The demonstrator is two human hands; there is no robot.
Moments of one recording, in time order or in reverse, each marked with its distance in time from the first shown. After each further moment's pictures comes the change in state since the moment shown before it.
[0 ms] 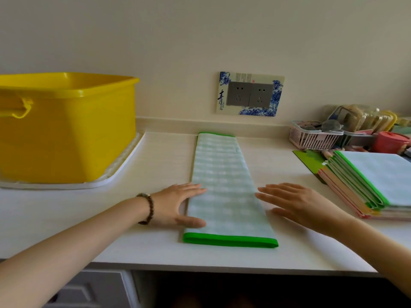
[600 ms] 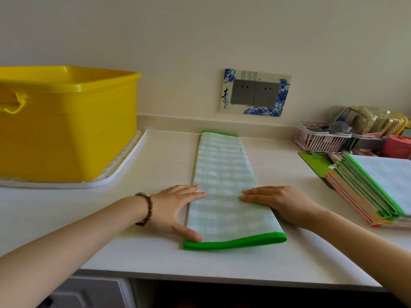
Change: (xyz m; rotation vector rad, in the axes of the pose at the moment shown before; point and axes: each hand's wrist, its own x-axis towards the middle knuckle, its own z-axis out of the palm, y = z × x) left_hand 0.001 -0.011 -0.004 0.090 -0.112 -0.019; right_hand 0.046 -0.001 0.022 0.202 0.006 -0.050
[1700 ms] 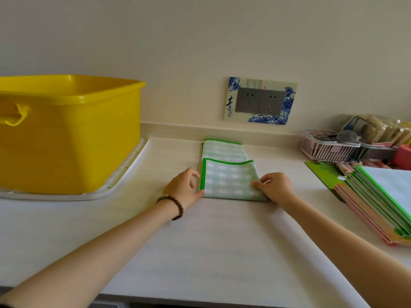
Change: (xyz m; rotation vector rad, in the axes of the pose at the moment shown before) left_hand 0.065 -0.009 -0.005 -0.487 0.684 -0.355; right_hand 0.074 0.031 0.021 0.597 0.253 1.165
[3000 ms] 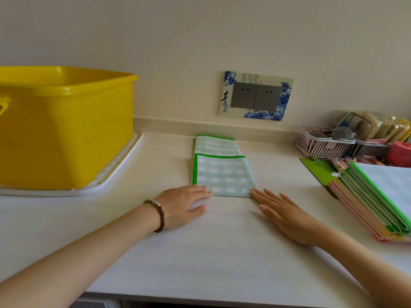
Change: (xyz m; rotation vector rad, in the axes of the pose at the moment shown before) left_hand -0.032 0.008 -0.008 0.358 -0.402 0.362; right_hand -0.060 0.045 -0.040 -0.537 -0.530 -0.495
